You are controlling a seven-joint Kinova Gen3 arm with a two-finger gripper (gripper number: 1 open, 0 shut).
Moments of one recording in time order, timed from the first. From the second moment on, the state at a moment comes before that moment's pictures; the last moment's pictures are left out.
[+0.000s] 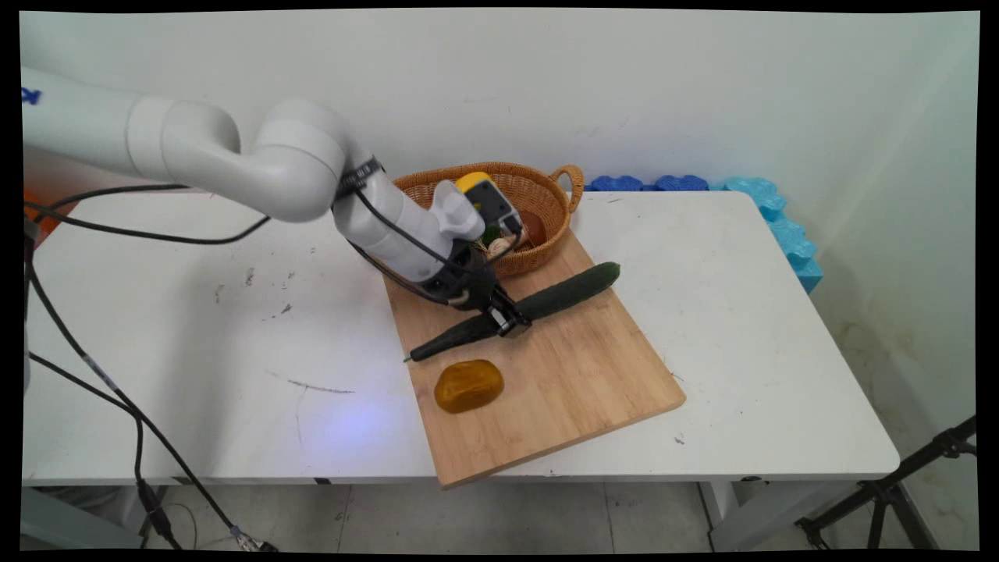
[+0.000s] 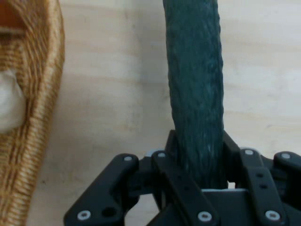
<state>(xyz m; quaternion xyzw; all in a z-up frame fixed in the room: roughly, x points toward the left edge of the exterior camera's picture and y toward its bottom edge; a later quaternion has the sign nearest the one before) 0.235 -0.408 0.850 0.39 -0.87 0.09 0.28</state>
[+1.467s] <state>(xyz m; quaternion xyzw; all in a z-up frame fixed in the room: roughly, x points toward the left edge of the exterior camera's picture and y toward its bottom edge) 0.330 -0.474 0.964 0.49 -0.83 0.15 0.21</state>
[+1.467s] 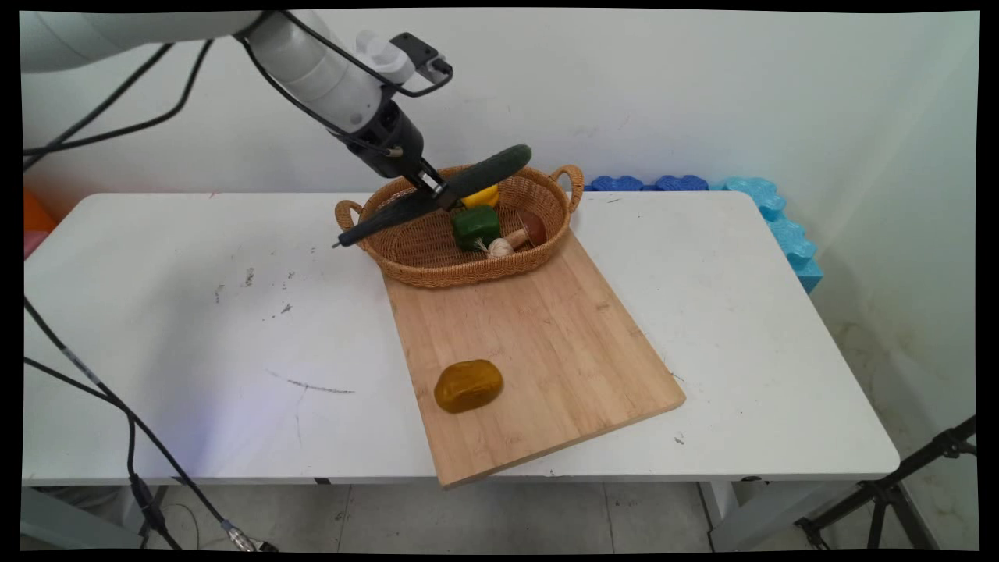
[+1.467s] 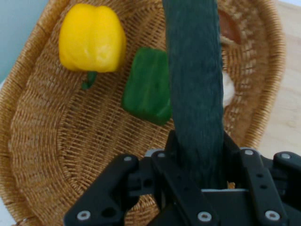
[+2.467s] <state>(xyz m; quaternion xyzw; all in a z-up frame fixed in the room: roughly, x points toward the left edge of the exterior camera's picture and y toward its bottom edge) 0.317 -0.515 0.911 0.52 -0.82 0.15 0.19</state>
